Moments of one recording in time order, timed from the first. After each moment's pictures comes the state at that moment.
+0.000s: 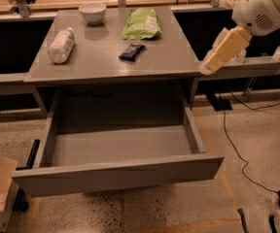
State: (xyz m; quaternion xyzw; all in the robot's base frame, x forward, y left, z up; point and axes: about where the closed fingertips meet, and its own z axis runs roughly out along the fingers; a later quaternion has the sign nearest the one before) arm 0.577 -0.165 1.016 -0.57 0.73 0.01 0.38
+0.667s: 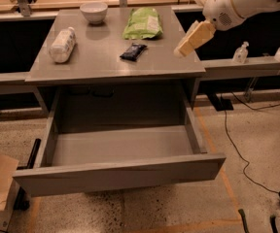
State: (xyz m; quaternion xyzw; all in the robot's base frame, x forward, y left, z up) arm 0.678 -0.135 0.996 -0.55 0.71 0.06 0.44
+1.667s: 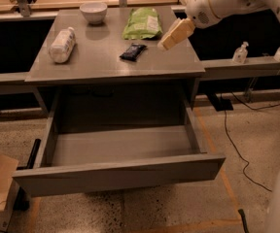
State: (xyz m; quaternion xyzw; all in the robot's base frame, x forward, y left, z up) arm 0.734 -0.100 0.985 -0.54 0.70 0.09 0.47
